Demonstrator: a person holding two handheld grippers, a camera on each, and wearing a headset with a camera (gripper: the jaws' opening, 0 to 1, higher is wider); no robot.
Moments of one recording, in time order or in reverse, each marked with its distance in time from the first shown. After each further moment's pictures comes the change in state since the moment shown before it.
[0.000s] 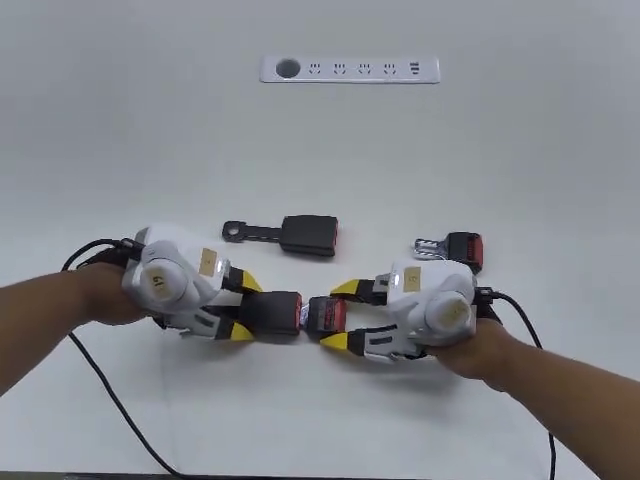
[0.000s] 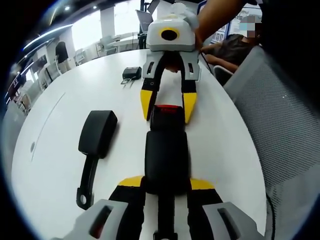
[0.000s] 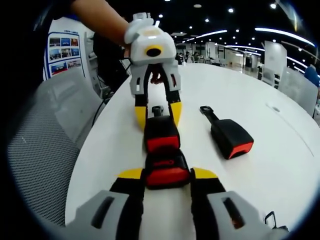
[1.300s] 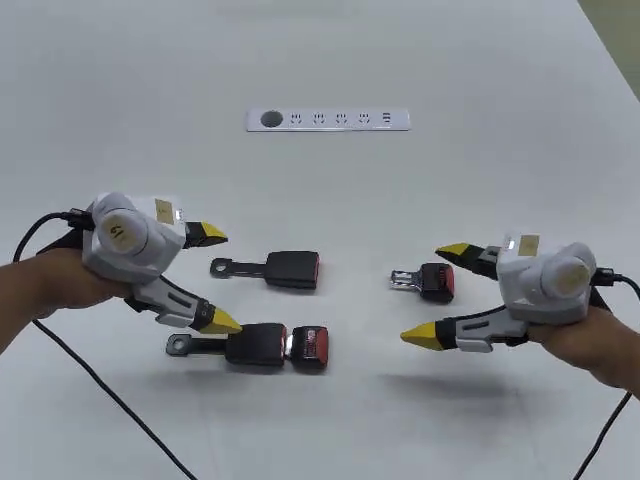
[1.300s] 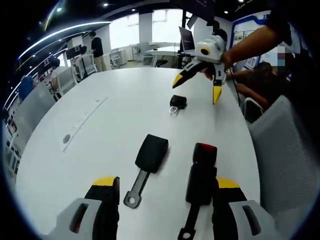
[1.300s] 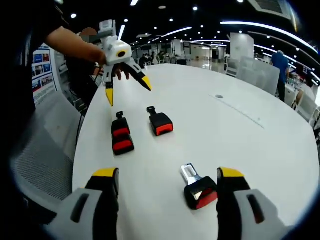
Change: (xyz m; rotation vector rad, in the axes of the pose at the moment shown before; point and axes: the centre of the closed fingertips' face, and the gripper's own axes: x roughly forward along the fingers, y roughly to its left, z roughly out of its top) left arm -0.073 0.064 0.053 -0.159 -0.153 0.205; right arm -0.141 -0.083 -0.027 0.210 -0.034 -0.231
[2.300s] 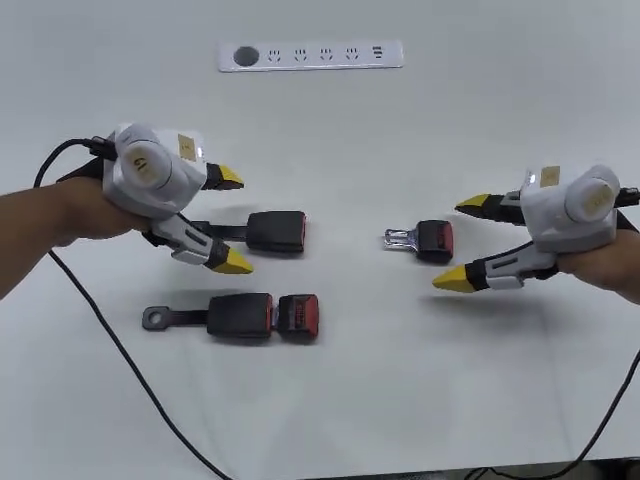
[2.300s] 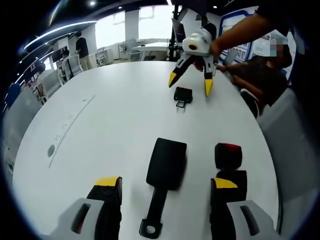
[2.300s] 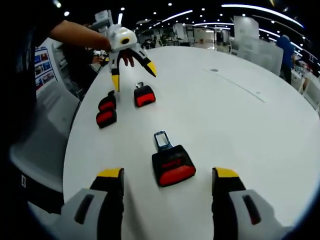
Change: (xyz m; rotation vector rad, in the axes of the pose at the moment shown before) left arm 0.068 0.026 -0.005 0.072 0.055 -0.111; right arm 0.008 -0.036 -0.048 0.037 0.149 0.087
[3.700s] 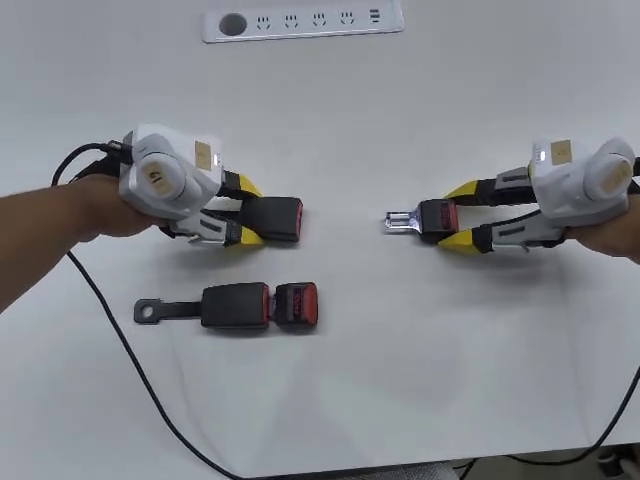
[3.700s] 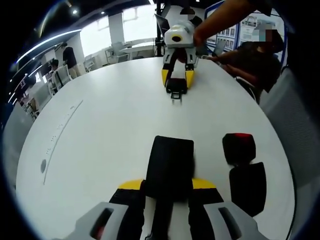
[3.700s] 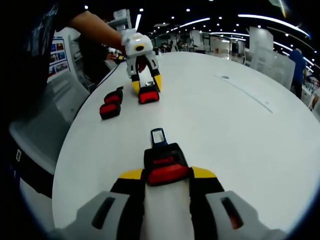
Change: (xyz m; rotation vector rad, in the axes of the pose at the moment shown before) left arm 0.027 -0.003 -0.003 0.129 -0.002 -0.011; right arm 0.009 -0.015 -0.003 -0.123 -0.055 0.065
